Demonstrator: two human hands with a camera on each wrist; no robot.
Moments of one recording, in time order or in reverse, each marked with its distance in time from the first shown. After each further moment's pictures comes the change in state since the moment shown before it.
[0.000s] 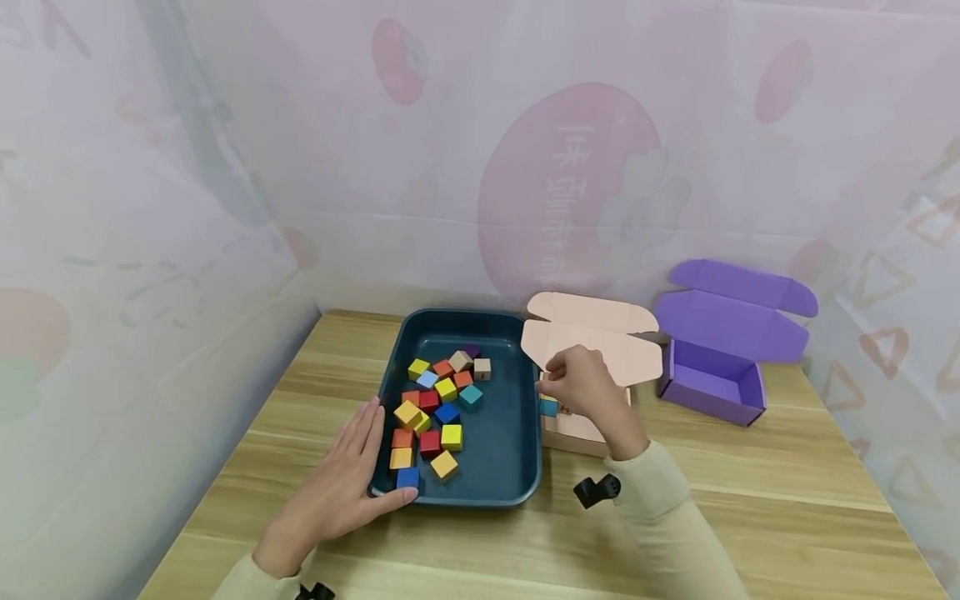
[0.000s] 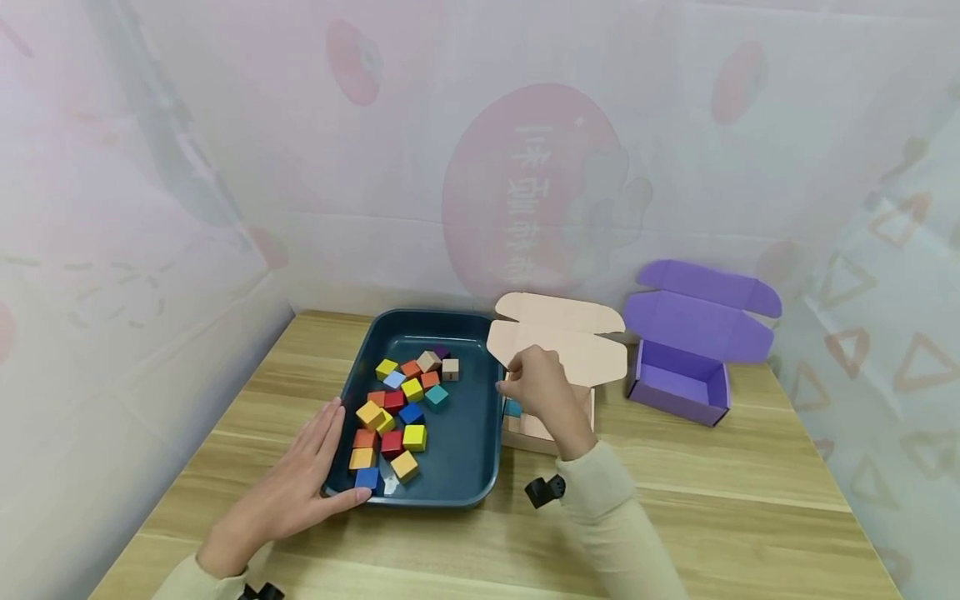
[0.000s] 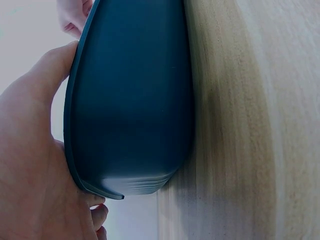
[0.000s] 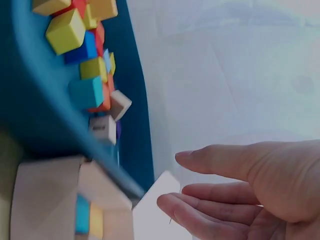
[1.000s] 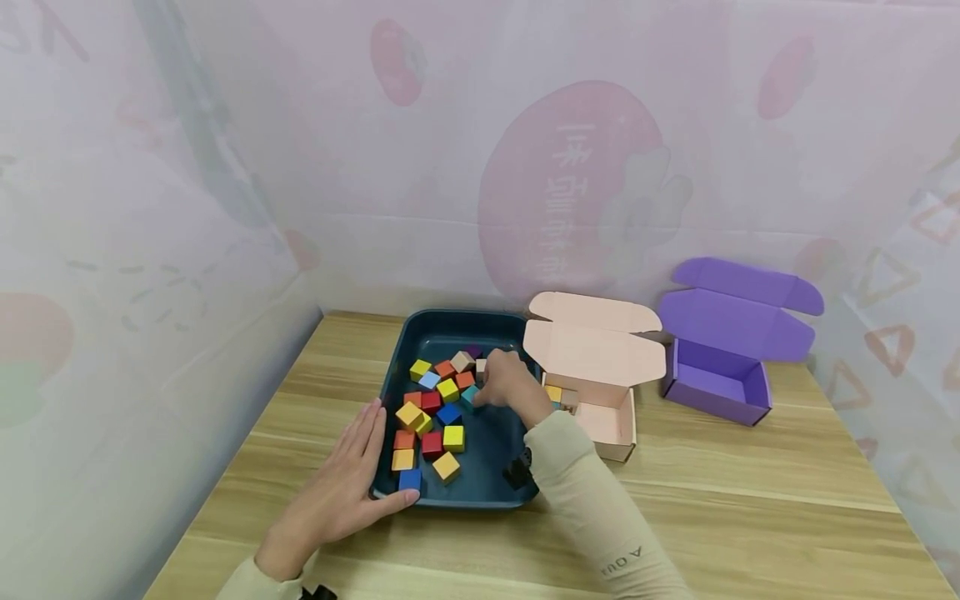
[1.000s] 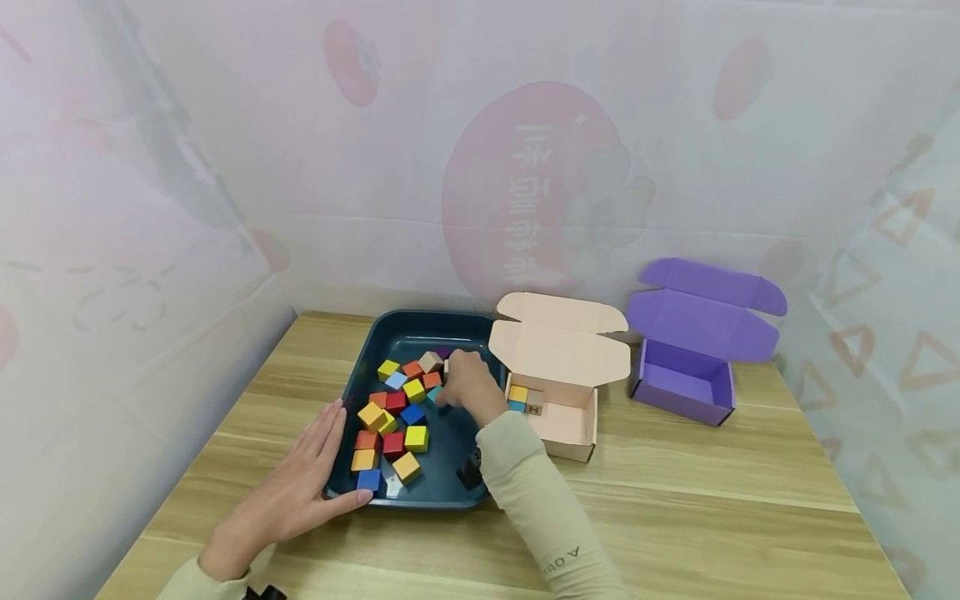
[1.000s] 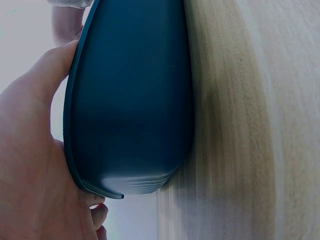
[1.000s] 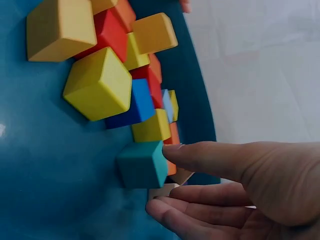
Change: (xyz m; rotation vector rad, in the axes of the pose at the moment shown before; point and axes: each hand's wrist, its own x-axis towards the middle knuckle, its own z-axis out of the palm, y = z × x) left_hand 0.001 -0.002 0.002 0.014 0.009 0.017; right_hand 0.064 -0.051 0.084 -0.086 -0.274 0.102
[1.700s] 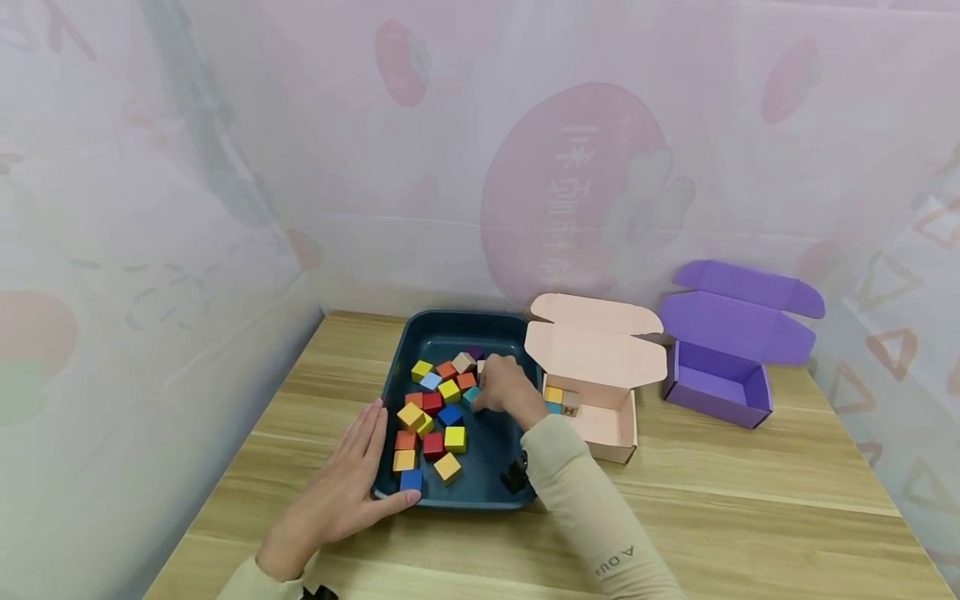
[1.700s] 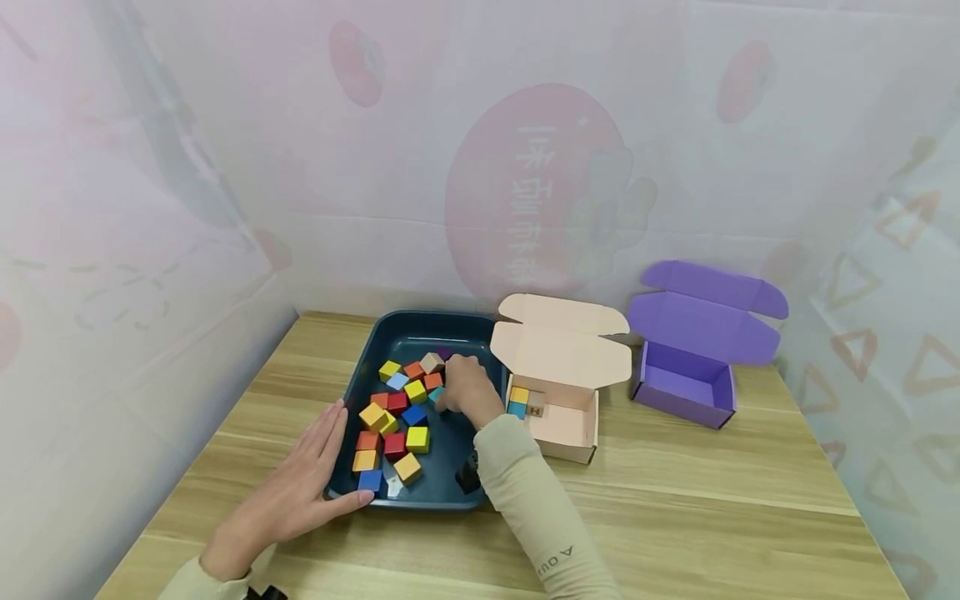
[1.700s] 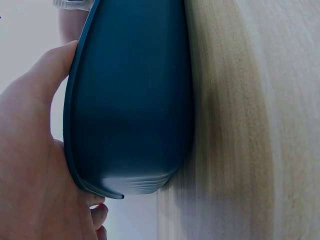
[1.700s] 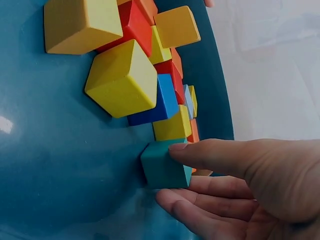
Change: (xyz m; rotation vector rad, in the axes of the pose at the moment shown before) left_hand 0.000 0.000 -0.001 -0.002 -0.003 -0.005; right_hand 0.005 0.001 0.012 0.015 -0.001 -0.013
